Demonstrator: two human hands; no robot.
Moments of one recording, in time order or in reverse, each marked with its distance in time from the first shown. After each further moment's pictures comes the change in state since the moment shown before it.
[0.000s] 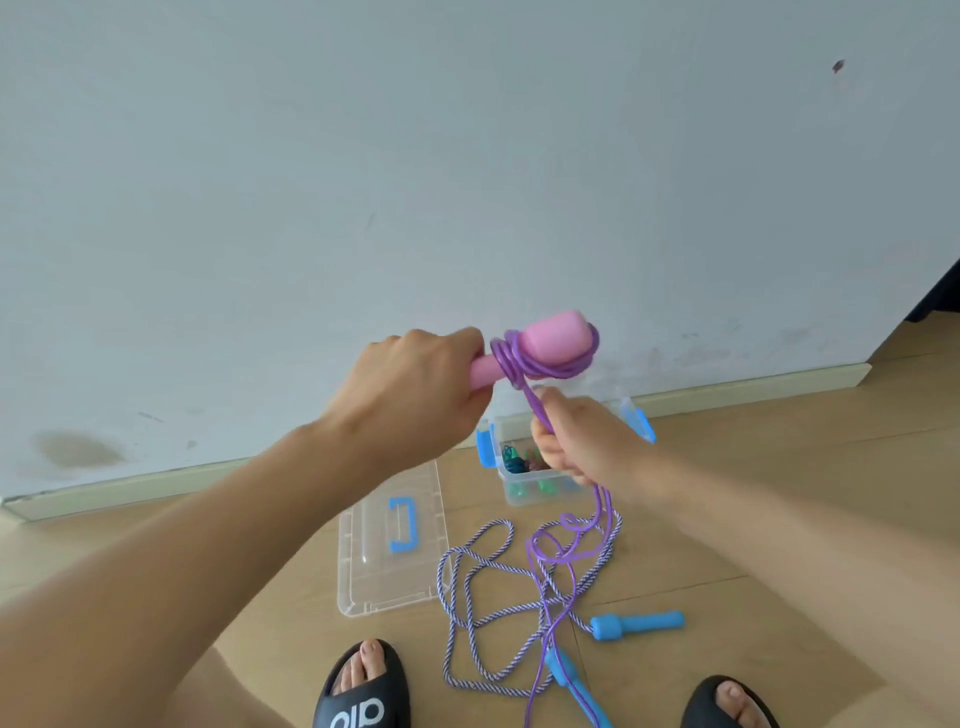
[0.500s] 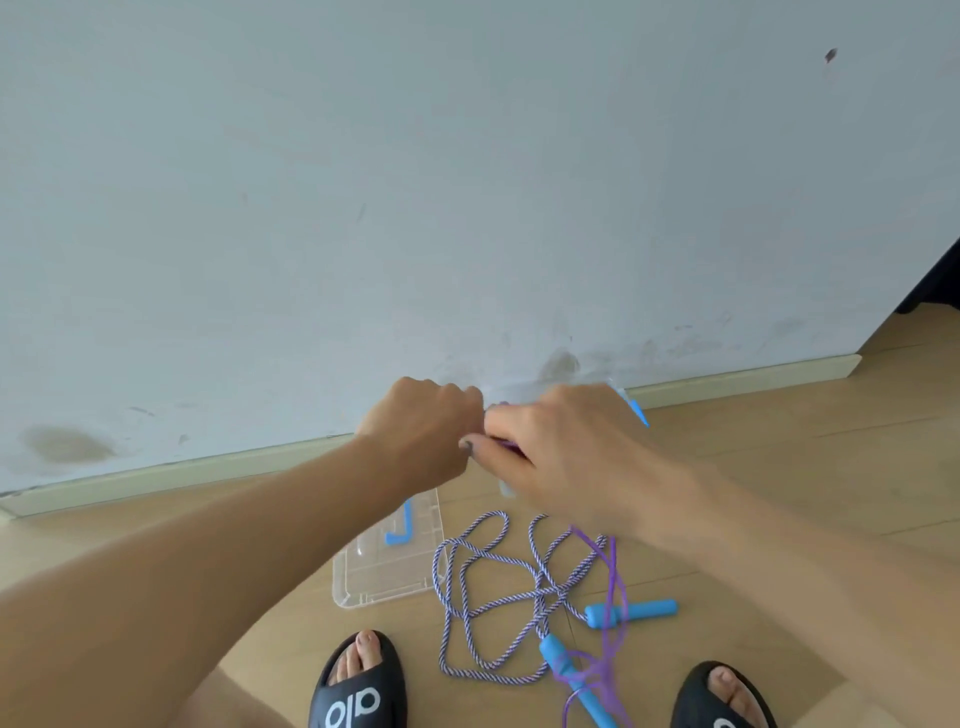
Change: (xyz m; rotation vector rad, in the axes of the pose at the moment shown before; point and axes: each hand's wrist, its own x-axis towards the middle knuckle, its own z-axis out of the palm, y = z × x) left_hand -0.006 0.004 0.043 0.424 -0.481 0.119; right_hand -0.054 -0.029 0.016 -1.014 0.279 -0.690
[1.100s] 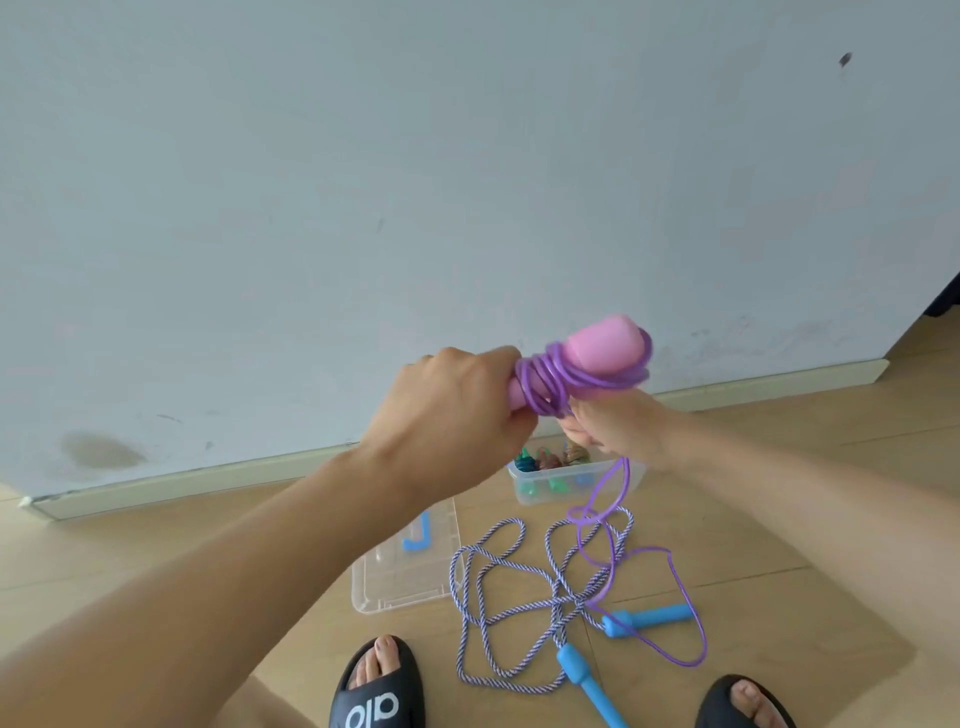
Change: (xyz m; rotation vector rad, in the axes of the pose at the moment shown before) left_hand -0.030 0.010 -0.050 -0.504 0.452 -0.114; right_hand 0.024 0.088 0.054 0.842 -0.331 0.574
